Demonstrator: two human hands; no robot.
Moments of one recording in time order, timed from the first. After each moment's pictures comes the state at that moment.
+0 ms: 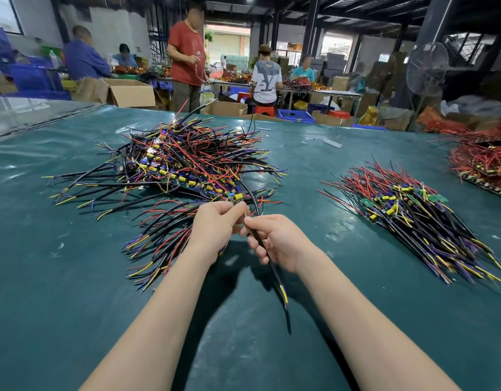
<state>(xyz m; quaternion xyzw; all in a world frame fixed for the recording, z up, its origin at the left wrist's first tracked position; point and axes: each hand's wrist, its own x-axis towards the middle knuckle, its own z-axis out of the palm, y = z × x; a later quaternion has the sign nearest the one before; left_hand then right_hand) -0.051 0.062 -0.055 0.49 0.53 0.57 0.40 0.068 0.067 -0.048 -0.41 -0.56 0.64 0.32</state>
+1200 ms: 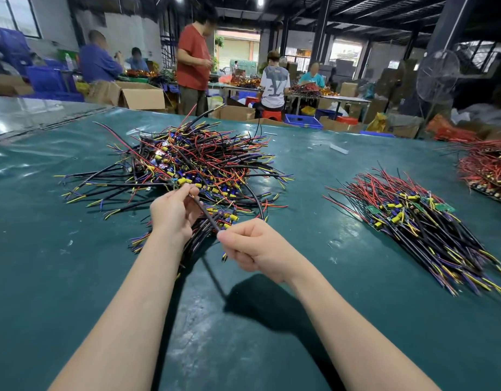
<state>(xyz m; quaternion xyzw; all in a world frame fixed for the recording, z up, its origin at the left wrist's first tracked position) -0.098 0.079 -0.039 0.17 0.40 0.77 0.47 0.052 0.048 -0.046 -0.28 -0.70 0.60 0.28</state>
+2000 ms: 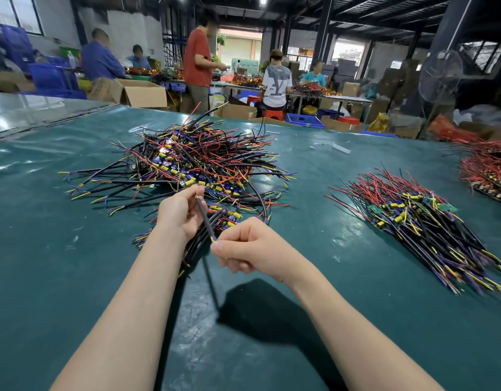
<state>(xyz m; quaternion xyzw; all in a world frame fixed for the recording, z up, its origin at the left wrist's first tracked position) -0.107 0.078 -0.039 0.12 0.39 0.72 0.56 0.046 0.032 -0.033 -0.28 -0.76 0.54 0.23</state>
